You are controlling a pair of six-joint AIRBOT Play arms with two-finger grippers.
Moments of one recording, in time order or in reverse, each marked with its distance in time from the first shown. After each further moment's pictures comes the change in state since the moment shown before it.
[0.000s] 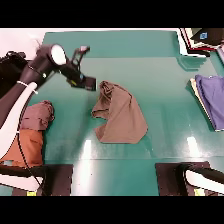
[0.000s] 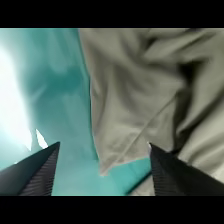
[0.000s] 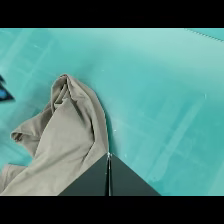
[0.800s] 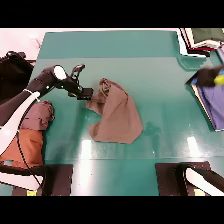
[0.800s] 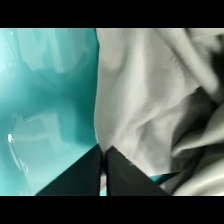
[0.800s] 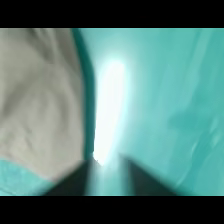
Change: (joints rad) left arm 0.082 -0.011 -0.160 -0.092 0.157 0.037; right arm -0.196 0.212 -0.766 0.008 -0.076 0.003
